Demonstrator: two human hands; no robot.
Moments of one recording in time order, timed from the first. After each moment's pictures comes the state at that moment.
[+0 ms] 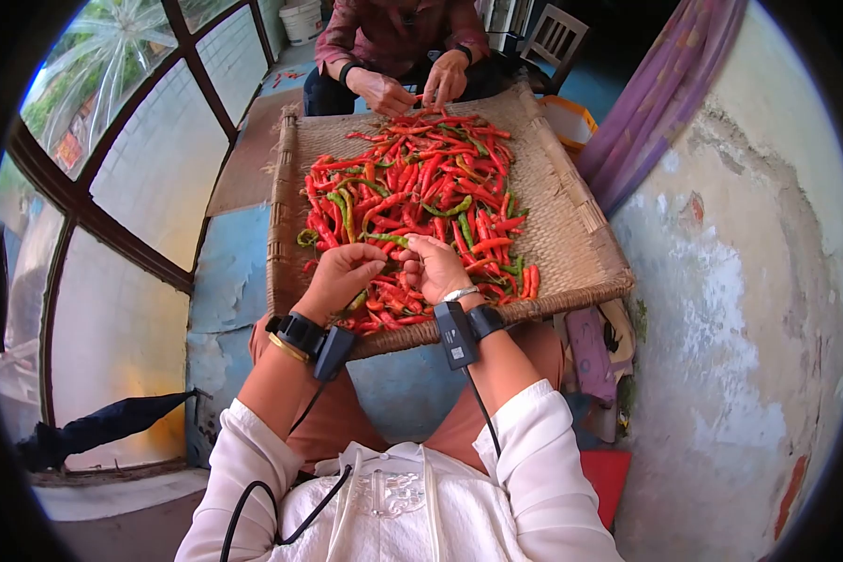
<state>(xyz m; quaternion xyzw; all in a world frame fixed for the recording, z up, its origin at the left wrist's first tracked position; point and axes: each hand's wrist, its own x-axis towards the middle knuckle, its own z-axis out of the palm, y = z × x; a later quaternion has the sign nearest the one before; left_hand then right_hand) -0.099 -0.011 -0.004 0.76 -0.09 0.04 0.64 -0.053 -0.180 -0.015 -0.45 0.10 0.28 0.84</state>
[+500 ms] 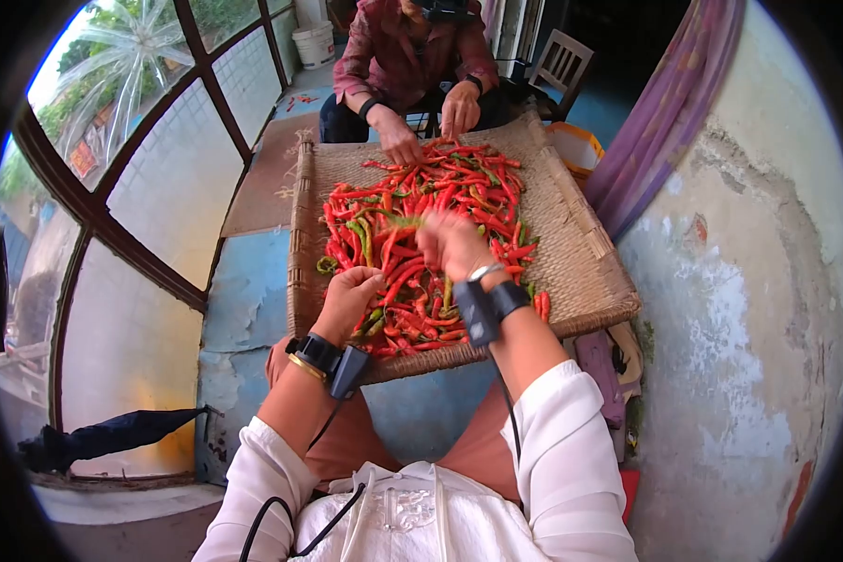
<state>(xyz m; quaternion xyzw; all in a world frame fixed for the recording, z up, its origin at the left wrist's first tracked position) -0.093 -0.002 -0.010 0.67 0.08 -0.02 0.74 0.008 -0.181 0.018 -0.49 -0.09 0.26 0.83</state>
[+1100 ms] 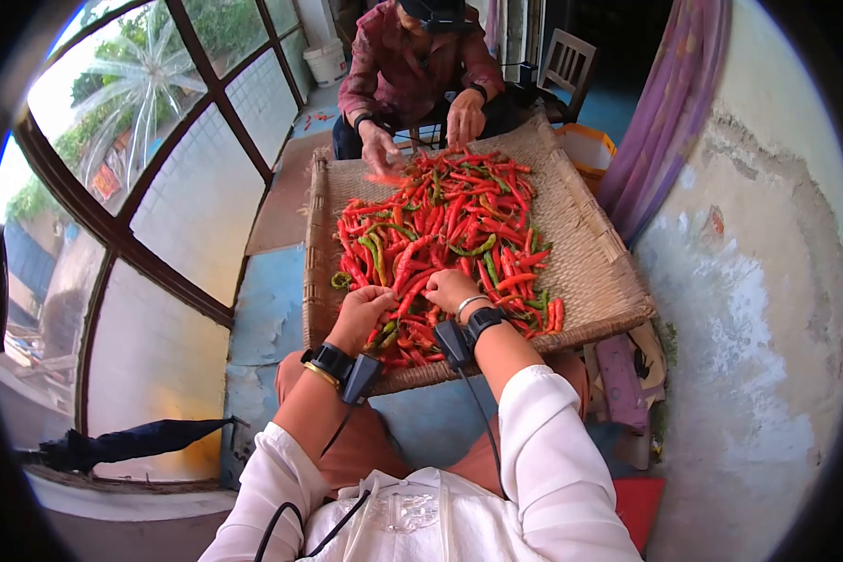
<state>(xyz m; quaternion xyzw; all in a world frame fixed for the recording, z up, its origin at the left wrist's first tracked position) -0.089 0.000 -0.021 0.68 0.14 -0.07 0.71 -0.001 -0.173 -0.046 -0.92 -0.24 0.14 0.28</state>
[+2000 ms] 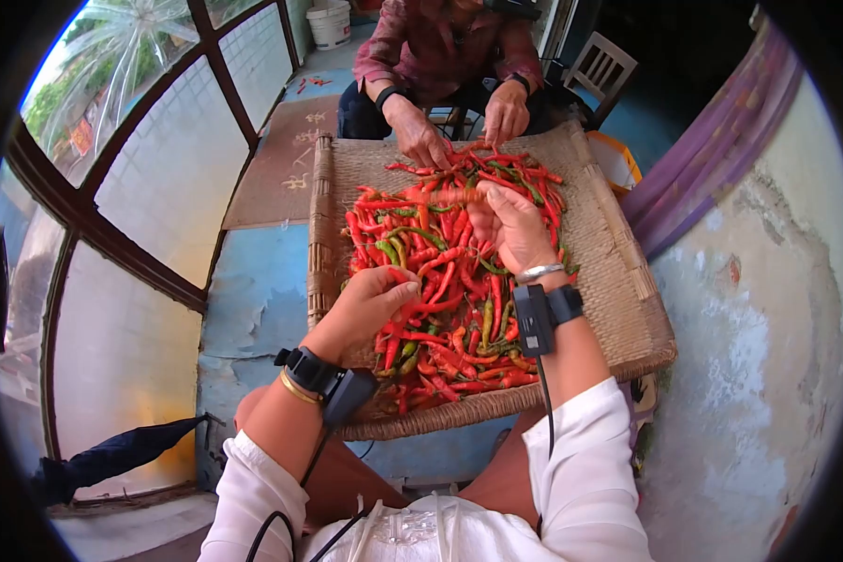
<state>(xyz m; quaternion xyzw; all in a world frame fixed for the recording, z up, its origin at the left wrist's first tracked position) -0.053 0.042 0.029 0.78 -0.05 -0.08 0.61 0.060 -0.162 0.046 -0.61 -0.14 0.17 0.76</state>
